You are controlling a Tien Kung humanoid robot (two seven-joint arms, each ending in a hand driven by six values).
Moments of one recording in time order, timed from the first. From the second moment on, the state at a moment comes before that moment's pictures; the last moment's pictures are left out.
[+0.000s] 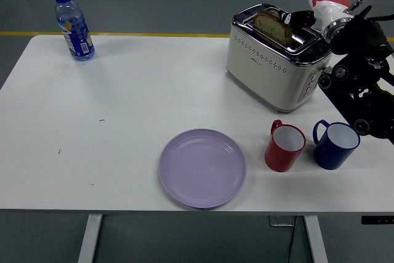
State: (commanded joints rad) left arm -0.08 0.00 -1.25 -0.18 1.70 0.10 0.28; right arm 0.98 -0.20 0.93 0.95 -1.96 -0.24 -0.31
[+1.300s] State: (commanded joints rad) left arm -0.06 0.00 -1.28 -0.18 1.73 0.09 0.28; right arm 0.56 -0.45 1.02 1.22 -1.83 -0.37 -0.33
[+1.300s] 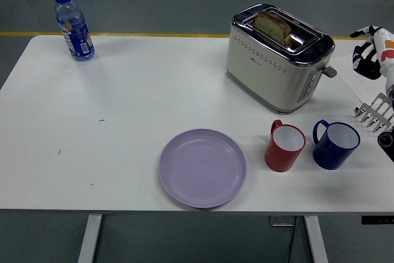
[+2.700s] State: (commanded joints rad) left arm -0.06 0.00 -1.27 -0.18 1.73 0.09 0.28; right arm 0.54 -0.39 0.95 1.13 -1.82 -0.36 -0.33
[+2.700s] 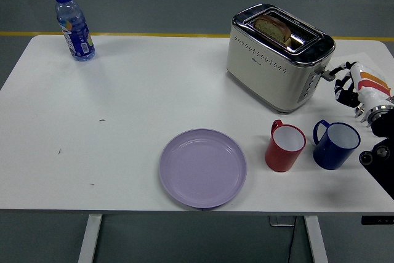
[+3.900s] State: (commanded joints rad) left arm -0.06 0.00 -1.28 -0.18 1.75 0.09 0.28; right arm 0.55 -0.34 1.01 1.01 -1.88 -0.37 -0.35
